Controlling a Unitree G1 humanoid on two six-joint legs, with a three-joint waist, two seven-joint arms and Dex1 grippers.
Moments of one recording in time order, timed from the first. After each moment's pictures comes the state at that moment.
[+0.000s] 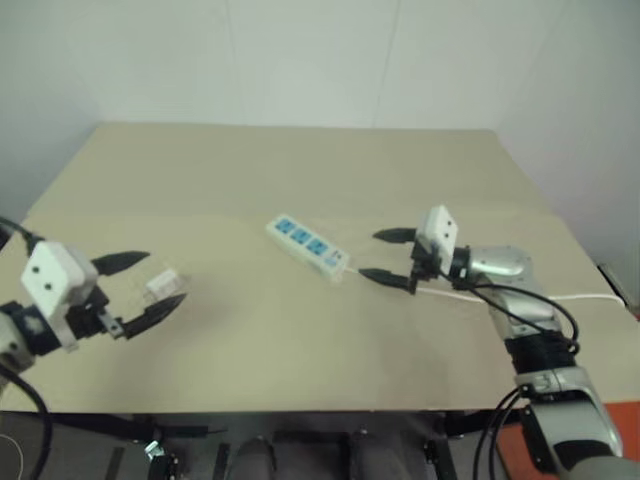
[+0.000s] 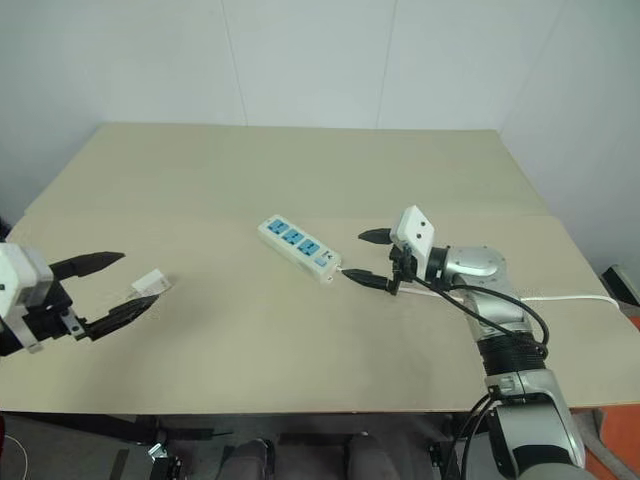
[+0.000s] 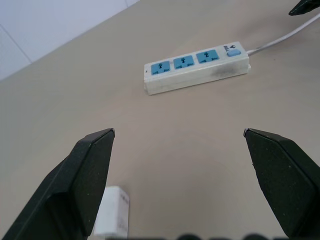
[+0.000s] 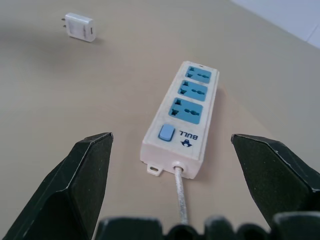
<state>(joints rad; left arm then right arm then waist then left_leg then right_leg) 0.15 0.88 0.67 -0.46 -0.55 0.46 -0.95 -0.65 -0.53 0.07 0.30 0.26 0.08 1.12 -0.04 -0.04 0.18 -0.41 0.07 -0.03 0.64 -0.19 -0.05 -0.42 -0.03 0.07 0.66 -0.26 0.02</state>
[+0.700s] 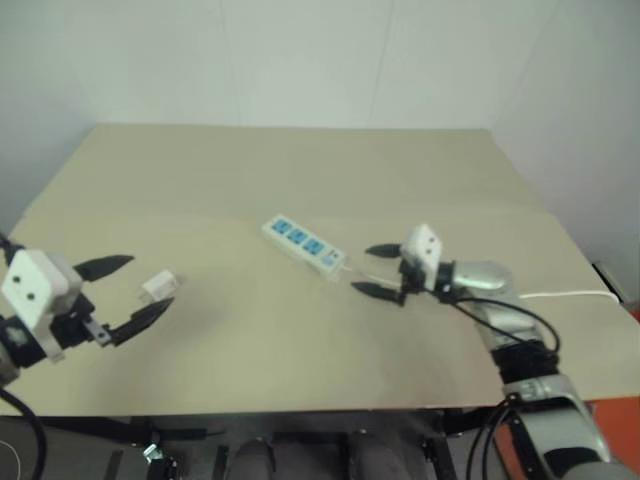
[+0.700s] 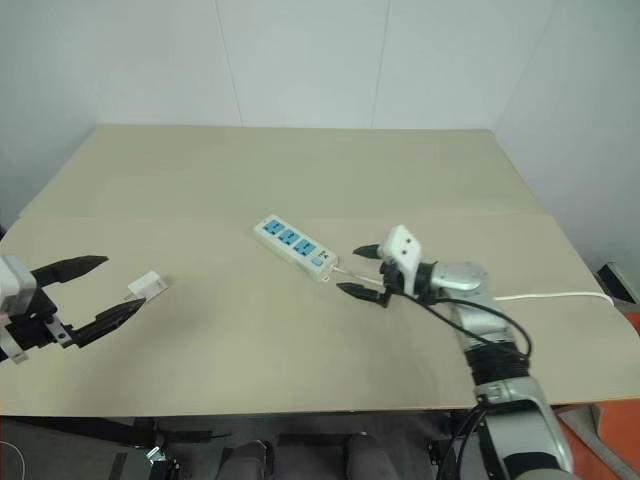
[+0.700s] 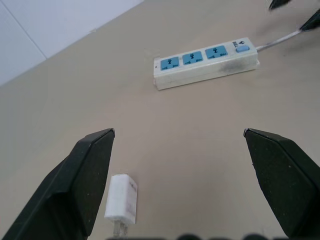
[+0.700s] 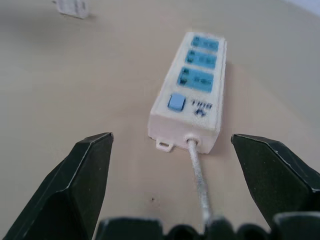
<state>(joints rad) 0.19 0.86 0.69 -0.51 -0.56 0.46 -0.93 -0.62 -0.42 0.14 0.41 0.14 0.05 1.00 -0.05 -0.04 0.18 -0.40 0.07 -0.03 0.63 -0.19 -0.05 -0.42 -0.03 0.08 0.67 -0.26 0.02</state>
